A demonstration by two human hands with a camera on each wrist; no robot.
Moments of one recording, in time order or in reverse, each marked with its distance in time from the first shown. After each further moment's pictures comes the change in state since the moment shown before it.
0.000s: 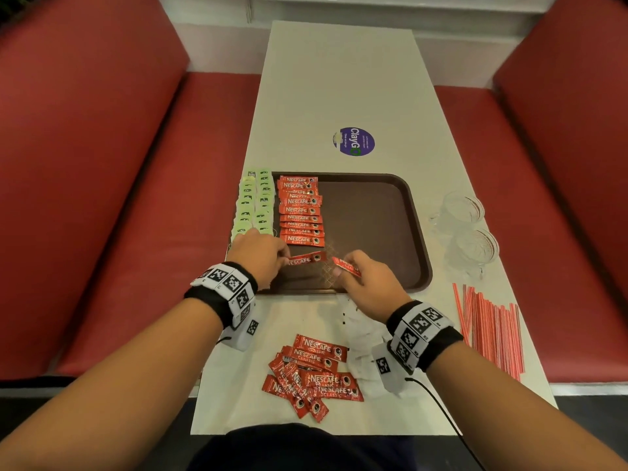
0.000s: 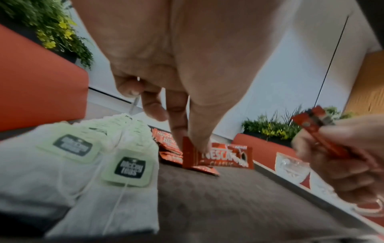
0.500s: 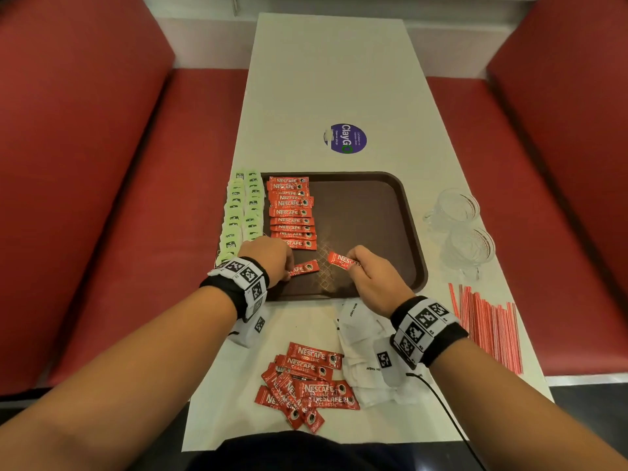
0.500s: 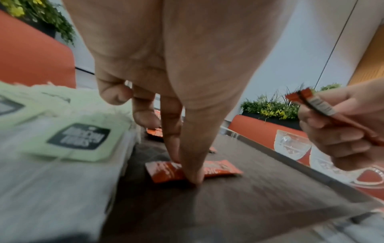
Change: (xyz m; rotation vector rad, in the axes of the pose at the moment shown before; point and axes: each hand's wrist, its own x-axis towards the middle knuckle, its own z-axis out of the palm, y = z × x) left_hand 0.045 0.020 0.017 0.090 -0.264 -0.054; right_hand 0.011 0.009 -0.017 0.055 -0.007 0.059
